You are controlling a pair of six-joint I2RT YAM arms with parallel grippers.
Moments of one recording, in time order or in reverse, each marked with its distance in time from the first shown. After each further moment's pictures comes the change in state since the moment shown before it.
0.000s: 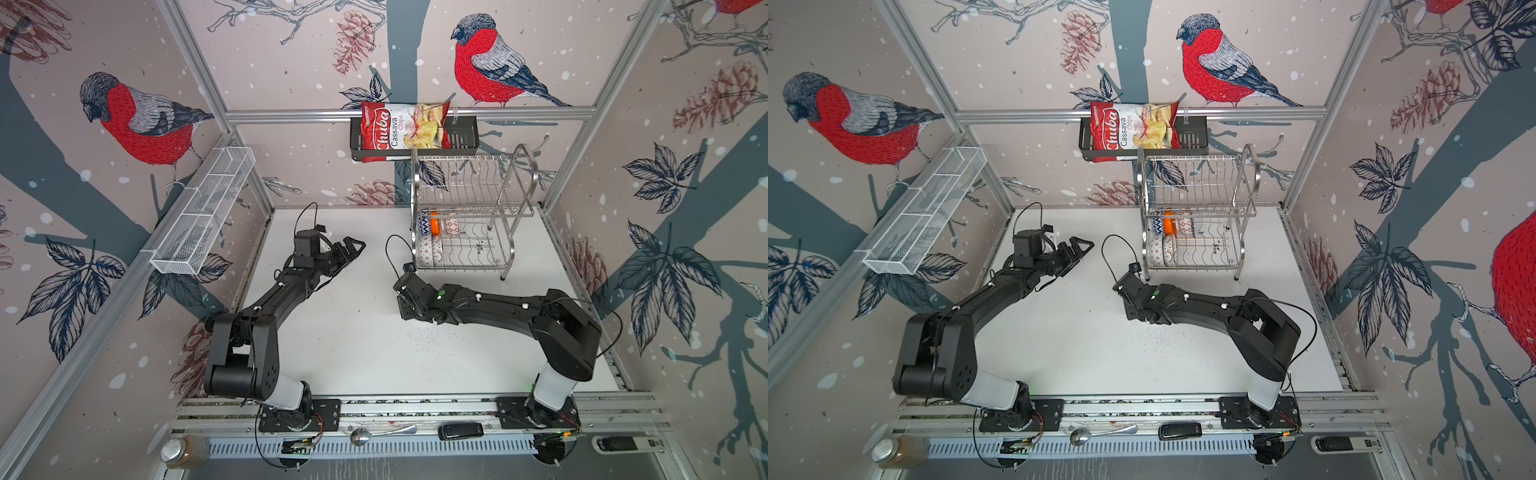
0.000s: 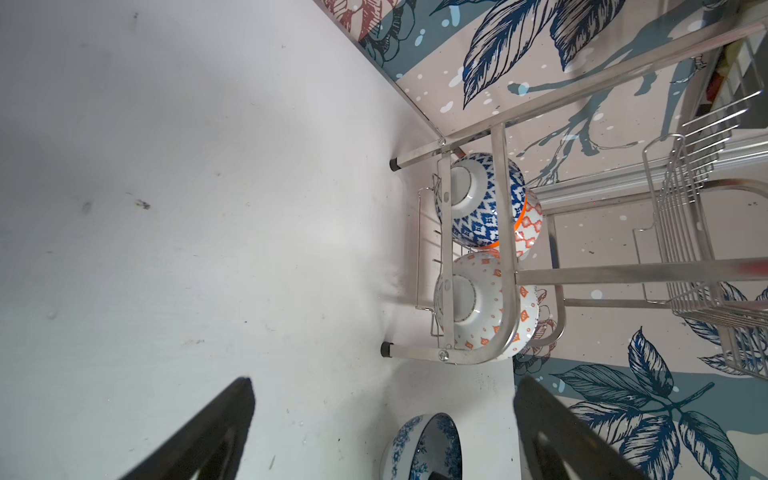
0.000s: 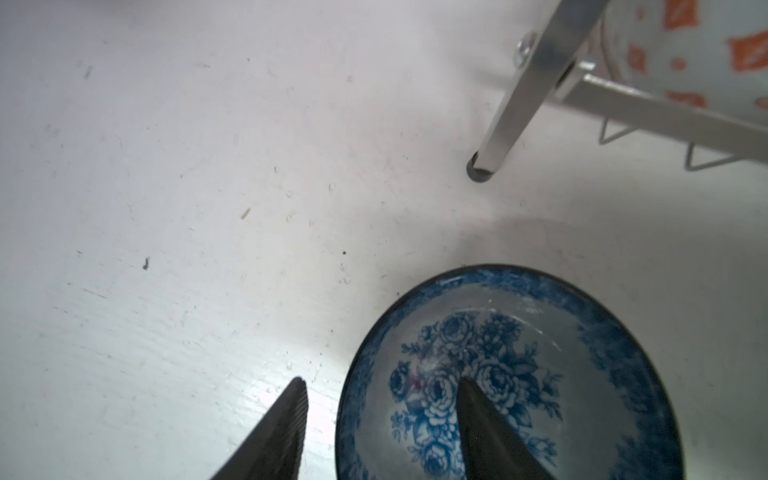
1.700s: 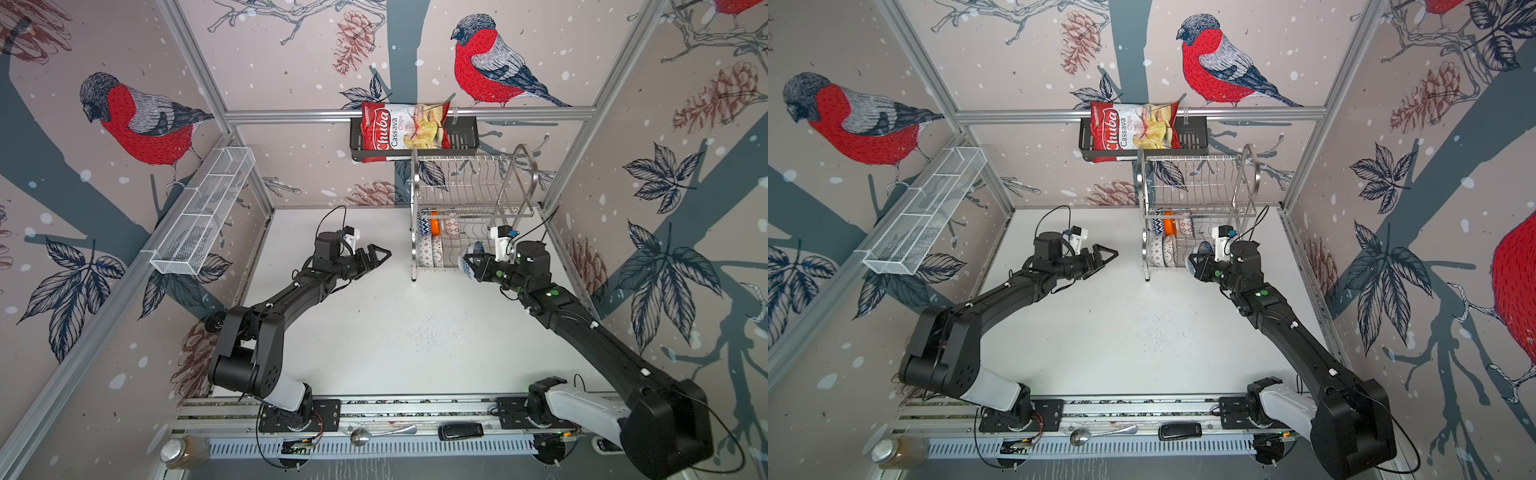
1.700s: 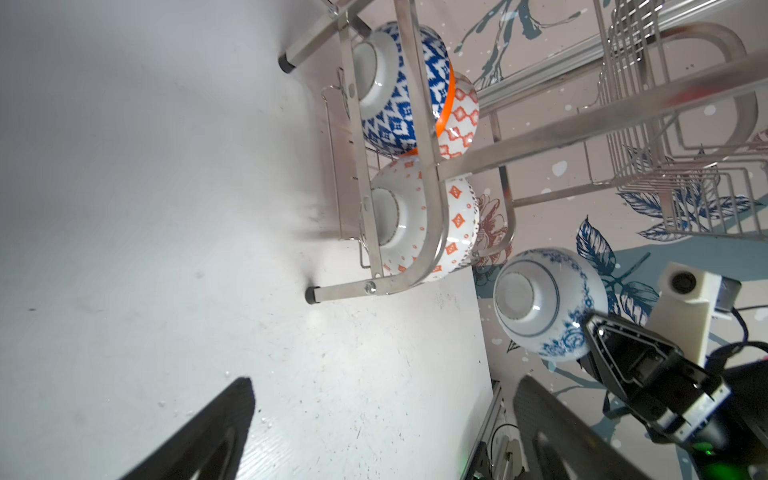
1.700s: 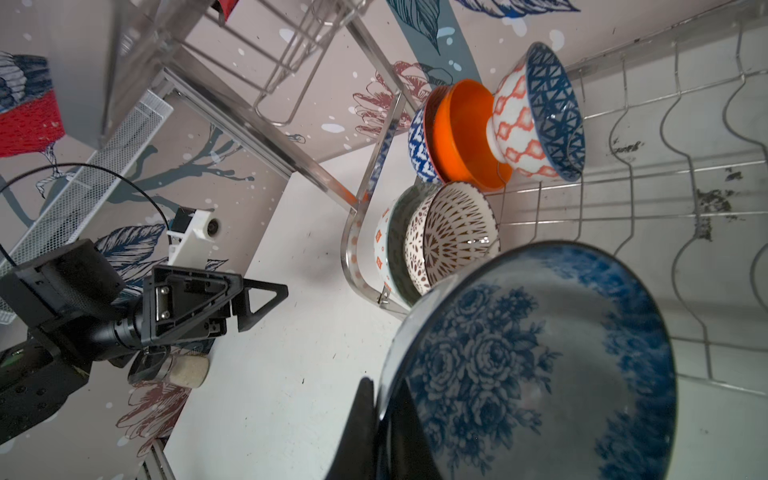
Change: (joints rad) left arm -0.160 0.031 -0.018 0.102 0.146 -0.008; right arm -0.720 -0.657 -0.375 0.377 -0.713 -0.054
